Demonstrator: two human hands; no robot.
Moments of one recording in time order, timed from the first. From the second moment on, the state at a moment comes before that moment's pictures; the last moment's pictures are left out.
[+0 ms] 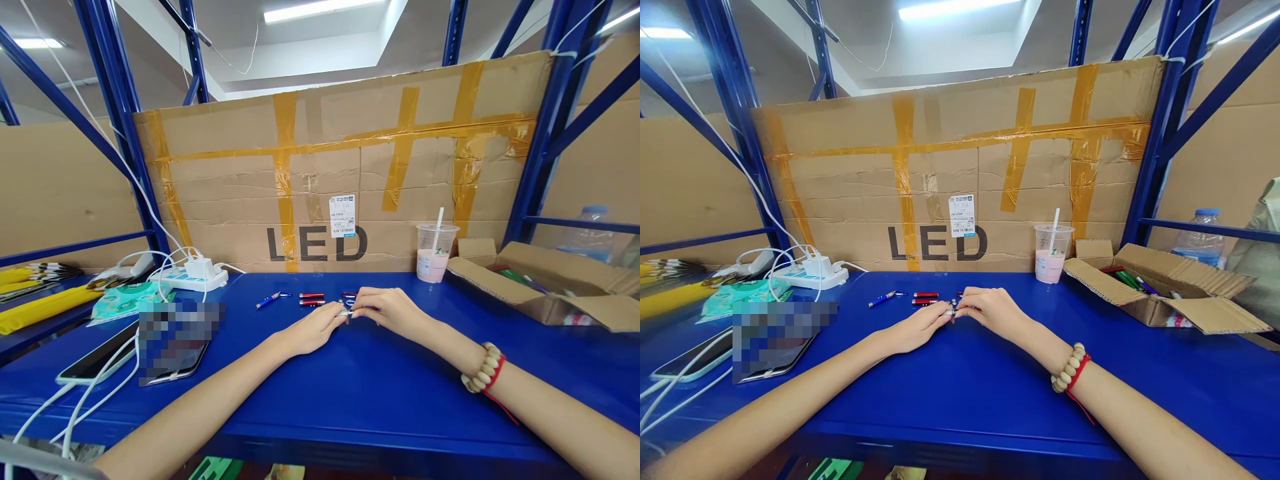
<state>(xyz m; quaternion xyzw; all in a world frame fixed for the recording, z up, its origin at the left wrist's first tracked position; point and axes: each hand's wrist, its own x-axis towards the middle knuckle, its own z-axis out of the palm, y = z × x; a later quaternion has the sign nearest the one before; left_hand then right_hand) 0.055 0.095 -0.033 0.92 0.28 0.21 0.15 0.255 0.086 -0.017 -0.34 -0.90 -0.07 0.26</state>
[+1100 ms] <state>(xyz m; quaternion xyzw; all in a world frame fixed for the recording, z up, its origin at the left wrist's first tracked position) 0.060 0.089 -0.027 0.90 0.33 0.28 0.03 0.239 0.073 -0.019 -0.47 -0.82 0.09 0.32</state>
